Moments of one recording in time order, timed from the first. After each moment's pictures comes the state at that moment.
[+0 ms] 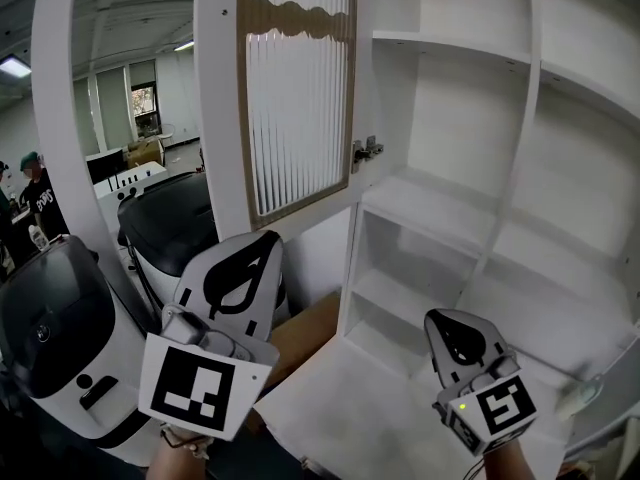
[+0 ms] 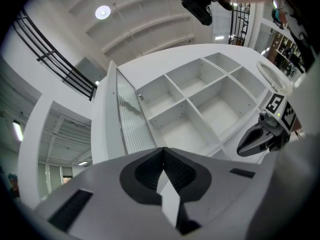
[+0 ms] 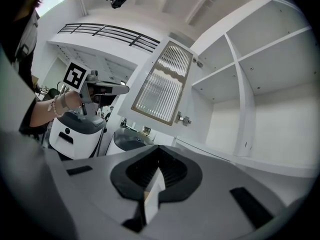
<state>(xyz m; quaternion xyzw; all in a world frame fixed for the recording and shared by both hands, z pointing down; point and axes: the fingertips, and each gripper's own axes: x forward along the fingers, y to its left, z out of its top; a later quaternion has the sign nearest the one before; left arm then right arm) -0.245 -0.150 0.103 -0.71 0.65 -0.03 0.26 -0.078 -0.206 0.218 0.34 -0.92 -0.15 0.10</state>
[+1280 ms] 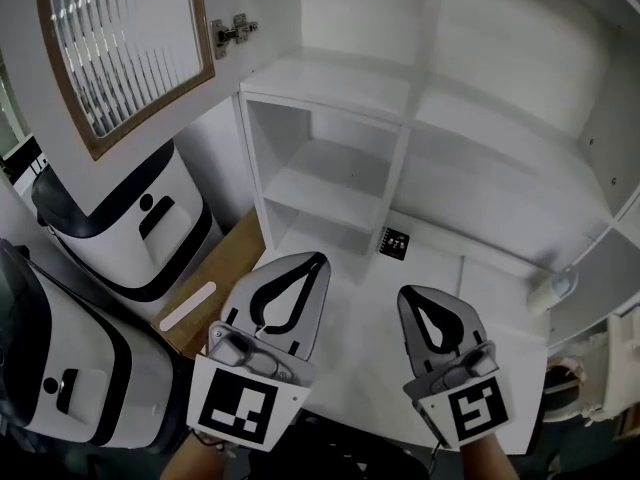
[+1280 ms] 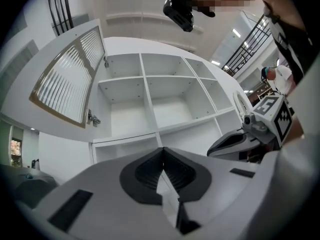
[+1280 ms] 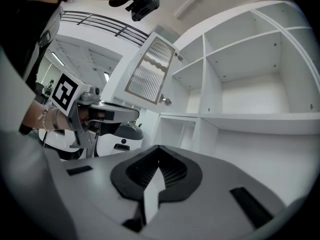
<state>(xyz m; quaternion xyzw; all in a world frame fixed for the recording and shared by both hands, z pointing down) -0.073 -0.188 0.262 -0.86 0.48 -0.03 0.16 0.012 -0.180 0.305 0.43 -0.89 -0.13 0.07</state>
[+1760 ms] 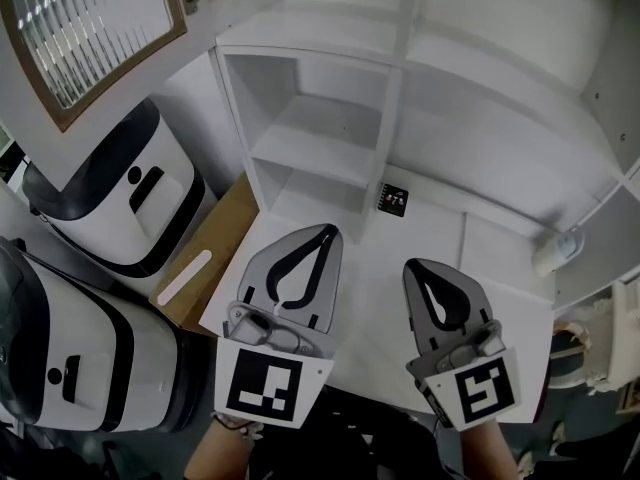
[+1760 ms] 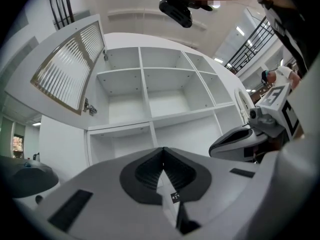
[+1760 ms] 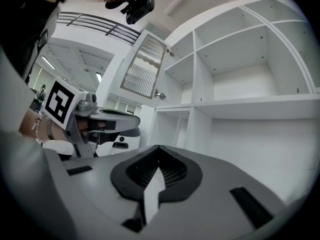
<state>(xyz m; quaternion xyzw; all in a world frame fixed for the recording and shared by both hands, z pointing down) -0.048 -0.193 0.298 -0.86 0.49 -0.03 0.14 0.030 -0.175 0.332 0.46 -0.88 -0.08 0.07</state>
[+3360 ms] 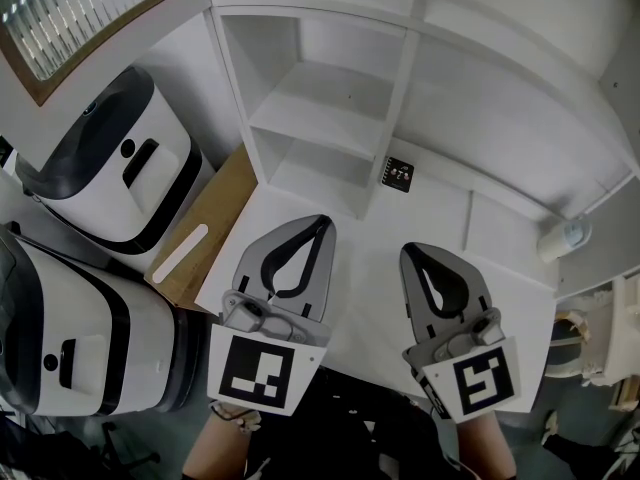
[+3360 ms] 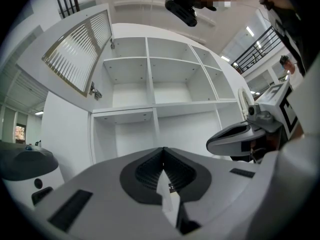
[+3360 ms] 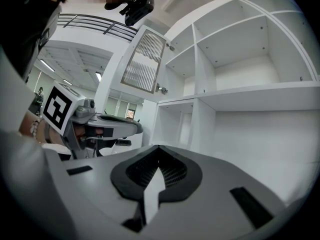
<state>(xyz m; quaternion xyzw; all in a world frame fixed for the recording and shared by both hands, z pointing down) -0.061 -0.200 0.340 -0.86 0.50 -0.04 0.08 0.018 -0.182 0.356 0.45 -0.89 -0.06 0.08</state>
